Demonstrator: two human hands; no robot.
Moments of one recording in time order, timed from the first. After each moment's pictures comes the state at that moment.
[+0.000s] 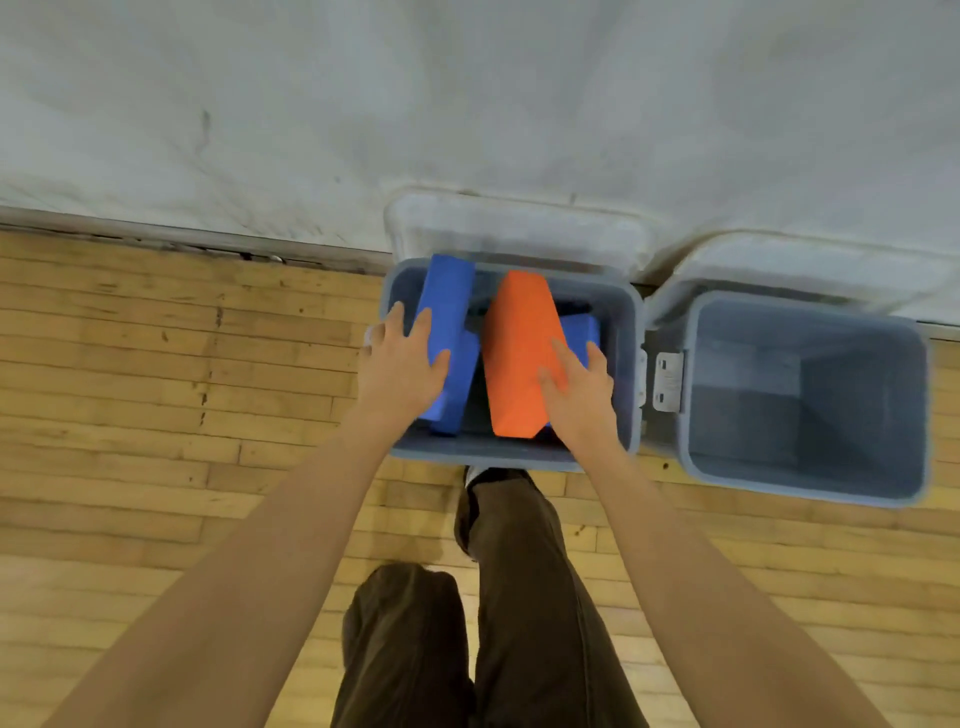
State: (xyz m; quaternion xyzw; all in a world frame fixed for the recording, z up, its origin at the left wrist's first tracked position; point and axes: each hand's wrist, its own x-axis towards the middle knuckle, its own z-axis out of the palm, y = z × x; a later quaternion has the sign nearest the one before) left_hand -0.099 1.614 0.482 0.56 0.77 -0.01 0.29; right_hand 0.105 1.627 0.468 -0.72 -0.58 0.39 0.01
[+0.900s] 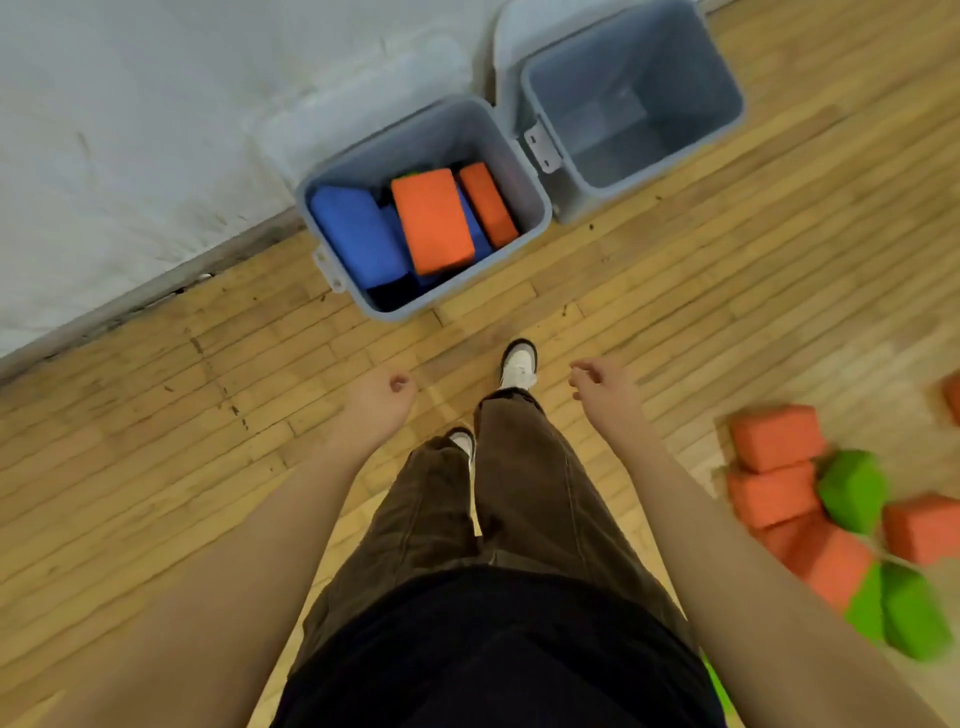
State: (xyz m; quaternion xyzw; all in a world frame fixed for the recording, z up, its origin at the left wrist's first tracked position) left_hand -0.176 1.324 0.618 0.61 0.63 -0.09 0.47; right_hand 0.060 1.215 0.601 -0.86 -0.24 0.42 0.17
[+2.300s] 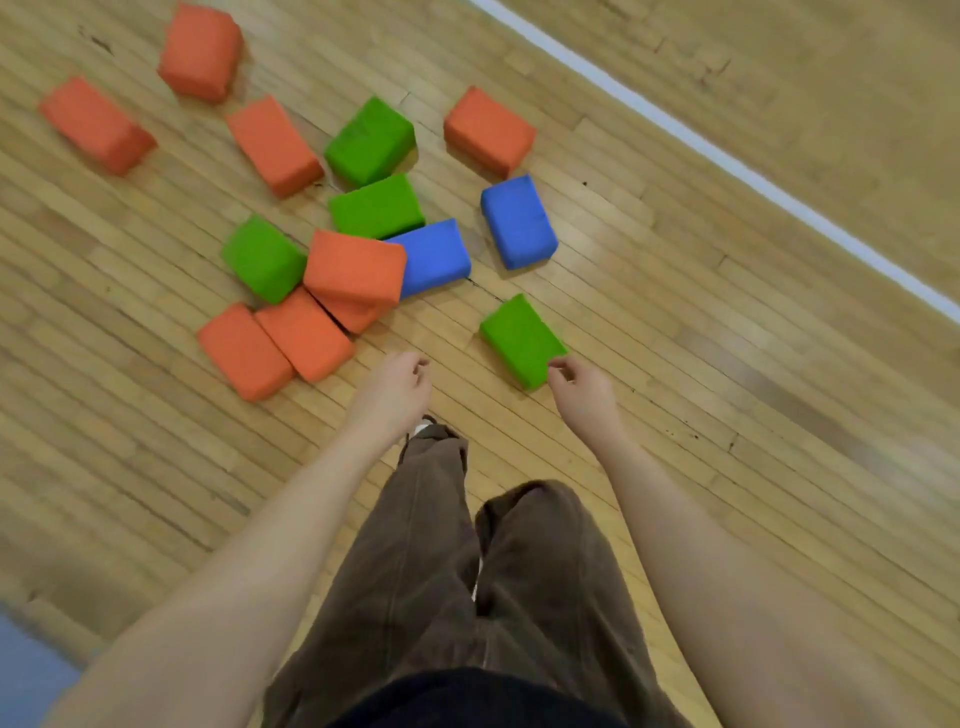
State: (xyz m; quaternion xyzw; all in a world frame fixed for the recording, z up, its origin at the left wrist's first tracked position) left_hand 0.307 0.585 0.581 0.87 -0.30 -0.36 0.14; right_hand 0.134 0.448 0.576 -0.70 0.55 0.07 0.45
